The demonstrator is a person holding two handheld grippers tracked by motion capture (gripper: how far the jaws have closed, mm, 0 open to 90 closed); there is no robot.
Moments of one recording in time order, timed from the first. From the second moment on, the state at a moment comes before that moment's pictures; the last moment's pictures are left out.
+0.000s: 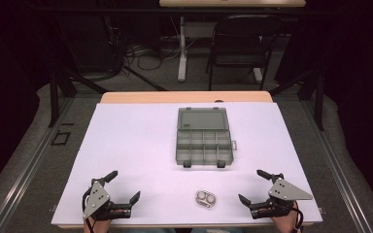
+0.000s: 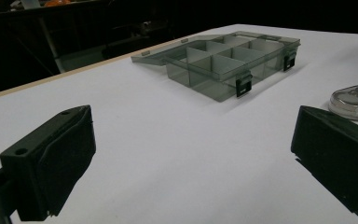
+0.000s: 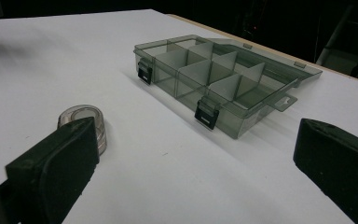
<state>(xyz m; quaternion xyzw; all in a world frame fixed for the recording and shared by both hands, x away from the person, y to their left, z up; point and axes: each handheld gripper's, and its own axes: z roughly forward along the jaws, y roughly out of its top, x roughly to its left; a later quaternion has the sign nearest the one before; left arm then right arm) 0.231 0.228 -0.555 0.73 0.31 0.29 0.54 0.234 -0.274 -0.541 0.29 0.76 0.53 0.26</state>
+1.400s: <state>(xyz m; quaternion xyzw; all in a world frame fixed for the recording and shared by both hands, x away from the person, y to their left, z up) 0.231 0.228 -0.555 0.72 0.31 0.29 0.54 0.236 -0.228 -0.540 0.27 0.78 0.53 0.21</state>
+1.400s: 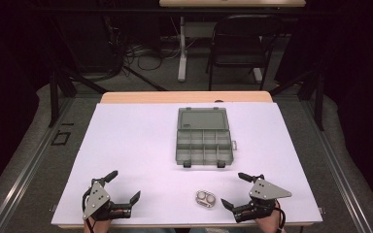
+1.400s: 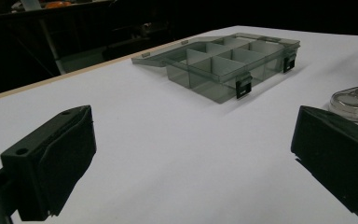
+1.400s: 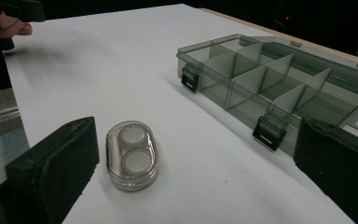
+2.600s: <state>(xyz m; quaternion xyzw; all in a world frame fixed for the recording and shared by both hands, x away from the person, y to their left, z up) 0.231 0.227 -0.556 0.73 0.31 0.29 0.54 0.252 -0.179 -0.555 0.22 0.82 0.50 0.14</state>
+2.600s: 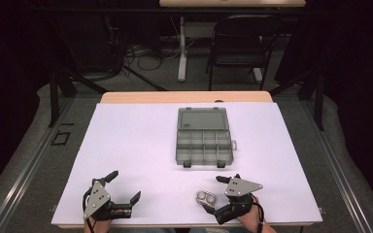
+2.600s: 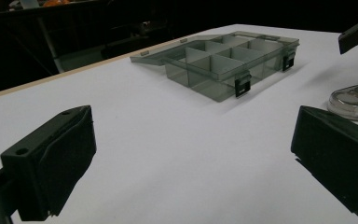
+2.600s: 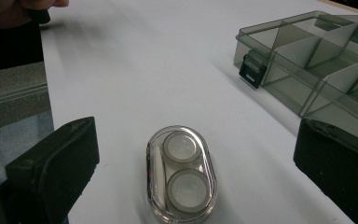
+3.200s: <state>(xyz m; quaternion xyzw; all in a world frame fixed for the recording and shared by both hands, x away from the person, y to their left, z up) 0.232 0.226 -0.556 0.73 0.31 0.28 0.54 0.255 -0.172 -0.561 0.22 0.84 0.48 0.12</state>
